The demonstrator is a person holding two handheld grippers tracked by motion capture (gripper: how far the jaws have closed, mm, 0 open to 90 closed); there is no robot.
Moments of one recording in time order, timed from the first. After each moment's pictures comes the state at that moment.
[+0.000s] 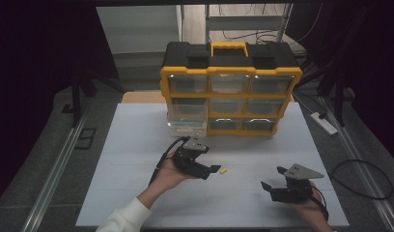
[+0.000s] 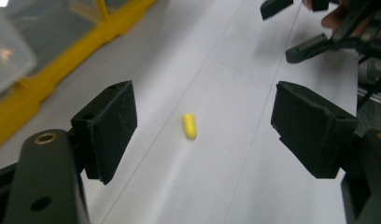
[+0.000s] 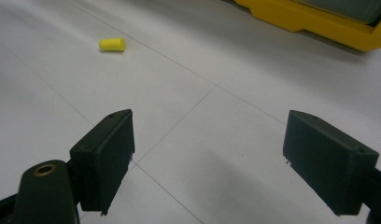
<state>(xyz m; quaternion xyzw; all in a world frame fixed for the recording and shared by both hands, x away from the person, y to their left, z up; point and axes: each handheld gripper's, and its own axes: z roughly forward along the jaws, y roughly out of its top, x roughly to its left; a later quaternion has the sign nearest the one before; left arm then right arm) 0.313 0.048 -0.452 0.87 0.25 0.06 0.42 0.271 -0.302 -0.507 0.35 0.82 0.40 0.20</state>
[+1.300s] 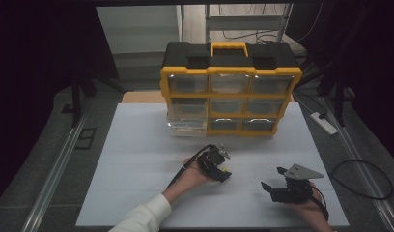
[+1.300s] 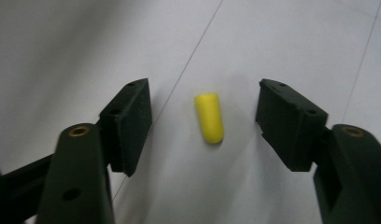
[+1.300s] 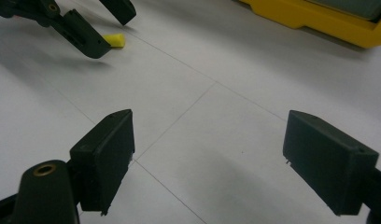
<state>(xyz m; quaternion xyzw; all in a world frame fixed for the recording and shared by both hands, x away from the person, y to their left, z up) 0.347 -0.018 -0.517 0.93 0.24 0.05 0.28 0.271 -0.303 -0.508 0.35 0.82 0.40 0.20</state>
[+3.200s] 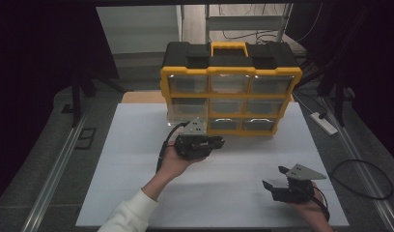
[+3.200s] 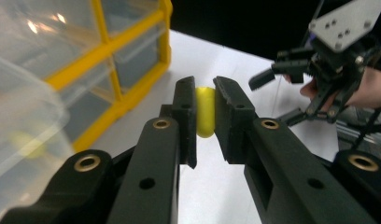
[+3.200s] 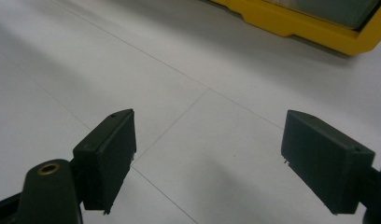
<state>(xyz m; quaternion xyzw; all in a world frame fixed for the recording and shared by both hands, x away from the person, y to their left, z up) 0.323 0.057 -0.402 0.82 0.23 0.09 0.52 0.269 -0.305 -0.505 0.36 0.81 0.41 0.21</state>
